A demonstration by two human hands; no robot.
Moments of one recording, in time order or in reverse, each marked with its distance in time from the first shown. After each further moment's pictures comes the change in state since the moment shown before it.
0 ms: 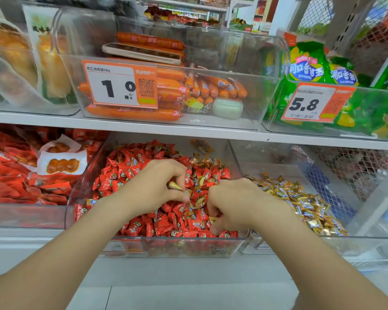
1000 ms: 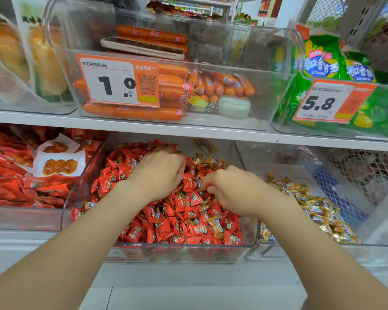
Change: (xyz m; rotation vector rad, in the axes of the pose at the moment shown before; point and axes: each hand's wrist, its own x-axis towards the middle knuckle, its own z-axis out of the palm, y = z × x) left_hand 0.040 -0.016 0.006 0.401 0.087 -0.052; right_hand 0.033 0.021 0.007 0.264 0.148 0.043
